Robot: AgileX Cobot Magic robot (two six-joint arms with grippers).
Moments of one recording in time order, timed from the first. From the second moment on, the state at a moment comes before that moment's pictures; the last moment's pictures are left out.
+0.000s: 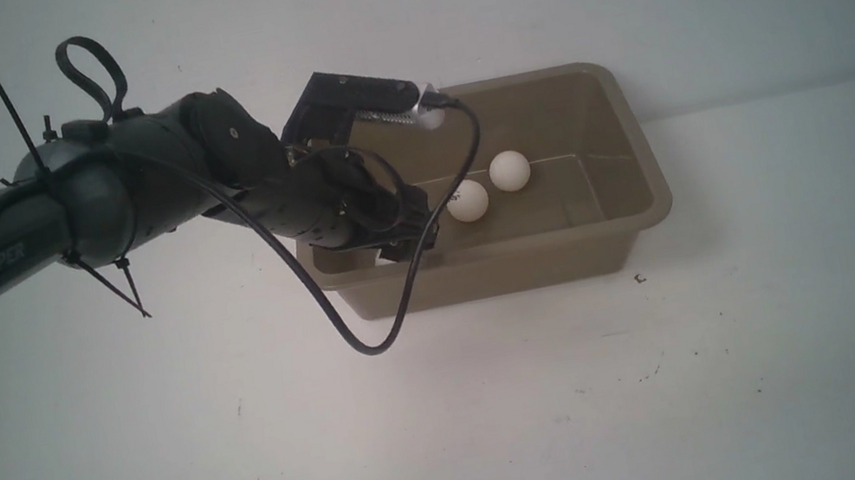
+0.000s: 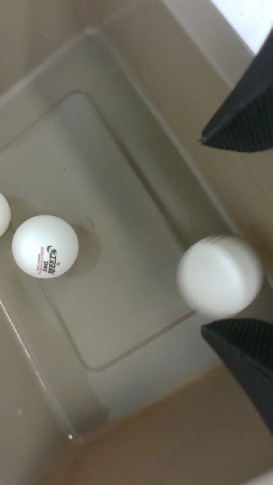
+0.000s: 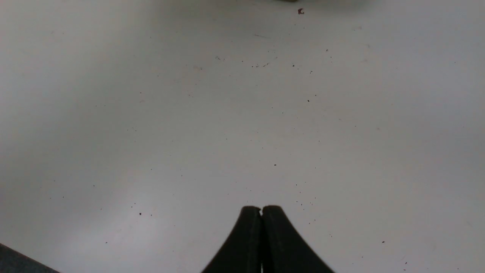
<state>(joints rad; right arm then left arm) 0.48 0.40 -0.71 0.00 1.22 0.16 -0.36 1.99 -1.46 -0.53 0.47 0.54</state>
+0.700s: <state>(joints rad) 0.48 0.28 -0.68 -0.34 0.78 0.17 -0.36 1.15 -1.13 -0.38 0.58 0.58</state>
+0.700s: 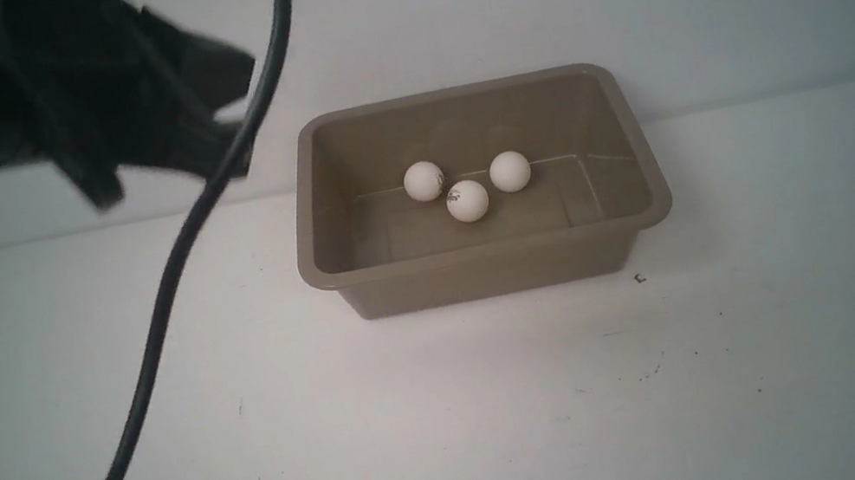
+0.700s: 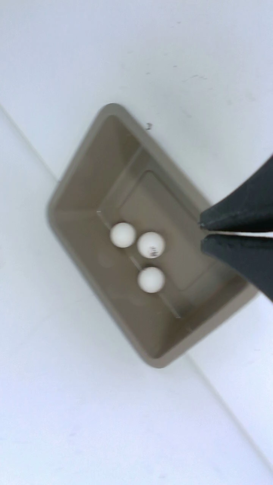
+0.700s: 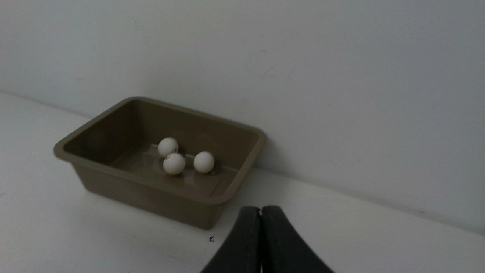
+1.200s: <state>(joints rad) 0.48 0.06 -0.44 -0.39 0.66 0.26 -0.36 0.61 -0.48 -0.43 0.31 0.52</state>
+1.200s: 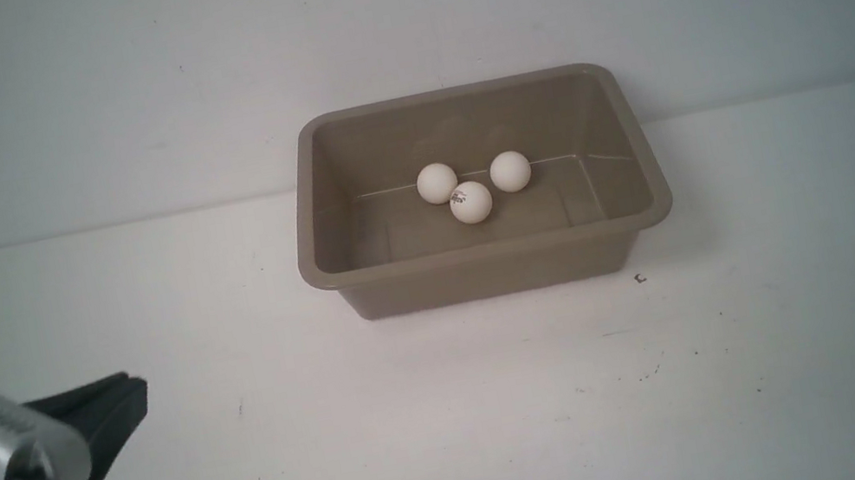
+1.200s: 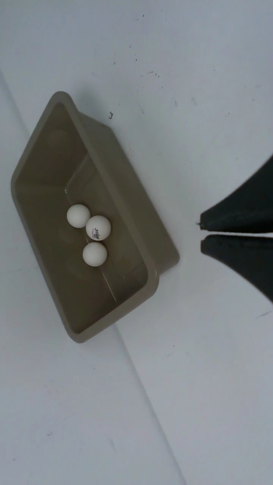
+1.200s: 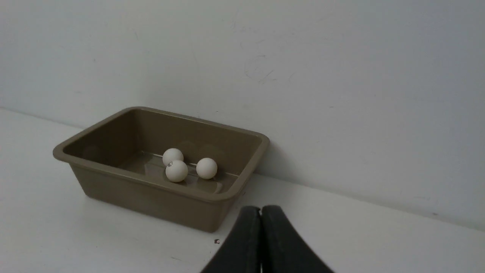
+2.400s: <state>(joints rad) 0.48 -0.01 -0.42 -0.39 0.78 0.27 -0.36 0.27 -0.28 -0.48 0.35 0.51</state>
